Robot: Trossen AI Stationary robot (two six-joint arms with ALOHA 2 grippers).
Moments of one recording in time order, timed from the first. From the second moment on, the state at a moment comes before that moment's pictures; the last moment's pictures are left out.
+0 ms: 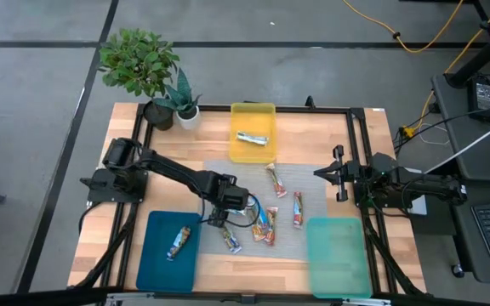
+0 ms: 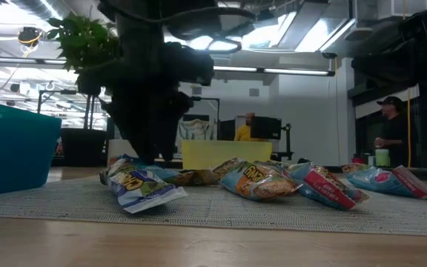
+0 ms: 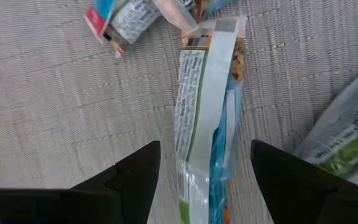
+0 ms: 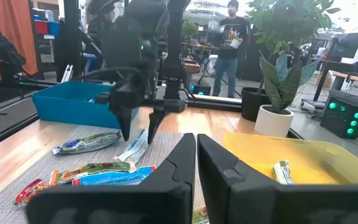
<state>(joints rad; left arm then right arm) -0.18 1.88 1.25 -0.70 -0.08 0.05 -0.12 0.01 0.01 0.04 -0.12 -0.11</state>
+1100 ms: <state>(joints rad) -0.16 1.93 1.25 -0.71 0.02 -0.01 -0.12 0.01 0.01 0.04 -0.12 -0.11</state>
